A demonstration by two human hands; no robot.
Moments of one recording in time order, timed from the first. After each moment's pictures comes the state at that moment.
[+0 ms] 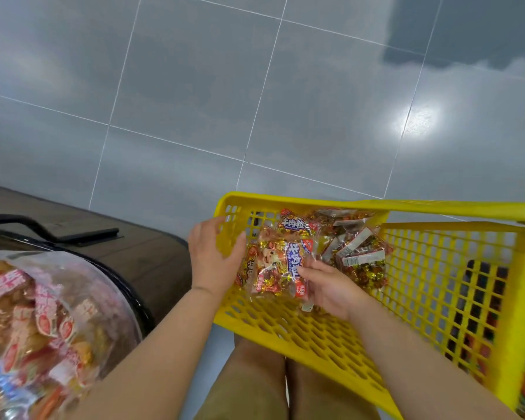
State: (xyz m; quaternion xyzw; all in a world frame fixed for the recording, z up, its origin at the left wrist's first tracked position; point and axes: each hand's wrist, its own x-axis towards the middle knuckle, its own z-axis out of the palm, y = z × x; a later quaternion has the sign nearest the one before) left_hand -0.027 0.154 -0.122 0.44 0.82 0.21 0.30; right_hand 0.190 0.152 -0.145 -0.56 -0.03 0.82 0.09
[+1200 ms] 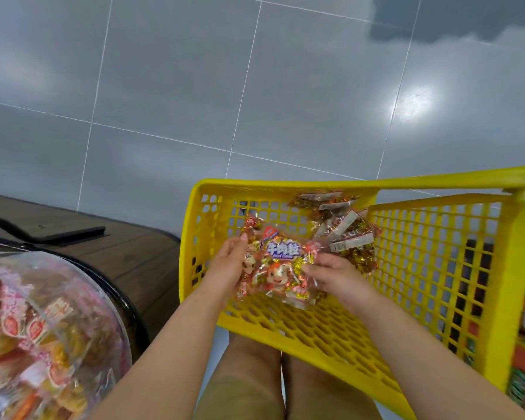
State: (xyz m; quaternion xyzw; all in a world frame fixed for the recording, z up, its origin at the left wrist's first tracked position) left_hand 0.024 0.141 -0.127 0.10 0.77 0.13 0.62; right_hand 0.232 0.135 -0.151 -0.64 -0.19 0.74 0.07
